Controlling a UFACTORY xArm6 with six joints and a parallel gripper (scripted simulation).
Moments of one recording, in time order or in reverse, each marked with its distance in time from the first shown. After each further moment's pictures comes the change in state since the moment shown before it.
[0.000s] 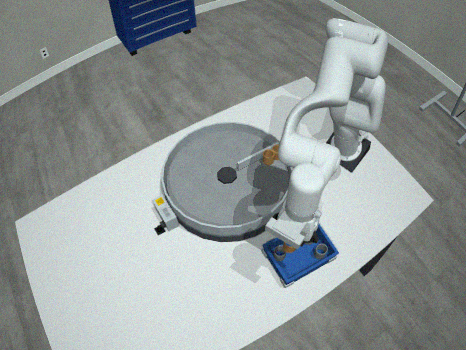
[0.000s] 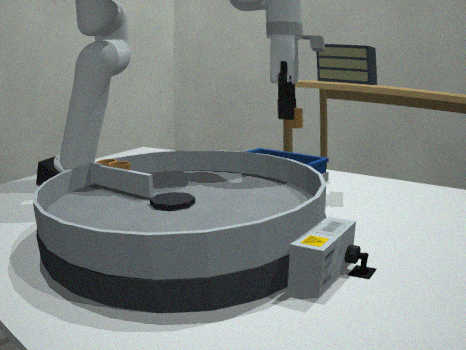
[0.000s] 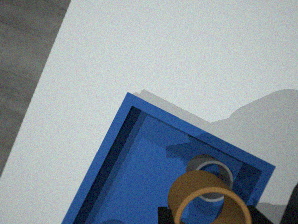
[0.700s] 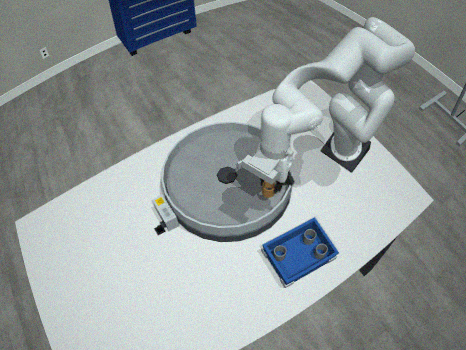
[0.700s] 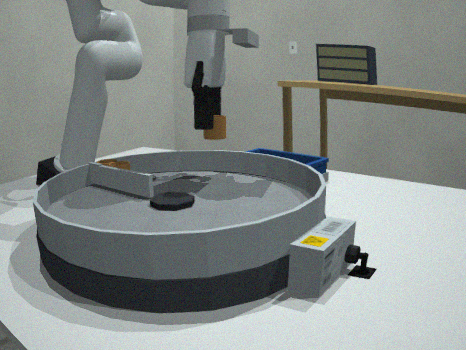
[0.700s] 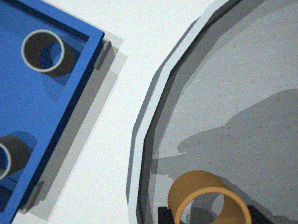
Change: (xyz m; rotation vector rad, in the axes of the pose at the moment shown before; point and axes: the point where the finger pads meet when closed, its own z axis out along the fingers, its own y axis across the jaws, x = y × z) arm -0.120 0.148 0.003 -0.017 -0.006 0.008
